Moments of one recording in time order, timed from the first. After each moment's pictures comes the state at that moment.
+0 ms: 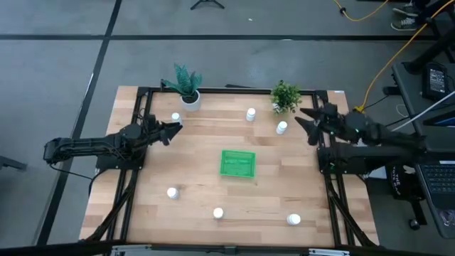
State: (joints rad) left arm 0.18 0.22 0.01 0.13 -0.34 -0.79; right arm -0.10 0.41 0.62 -0.44 0.43 0.31
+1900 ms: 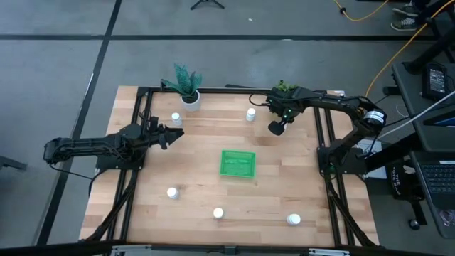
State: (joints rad) left arm 0.18 0.22 0.01 0.13 -0.18 -0.85; right arm -0.59 1.58 1.04 -0.97 0.02 0.15
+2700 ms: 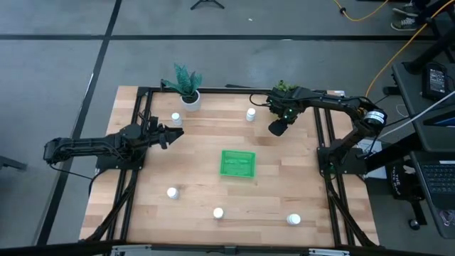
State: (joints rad) left arm 0.18 0.22 0.01 0.13 -0.19 -0.85; right arm -0.58 1.58 1.04 -0.99 -0.03 0.18
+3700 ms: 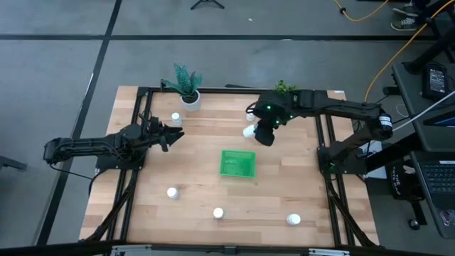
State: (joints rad) left arm 0.18 0.22 0.01 0.12 -0.19 -0.69; right arm -0.17 1.49 1.50 -1.01 -0.06 0.25
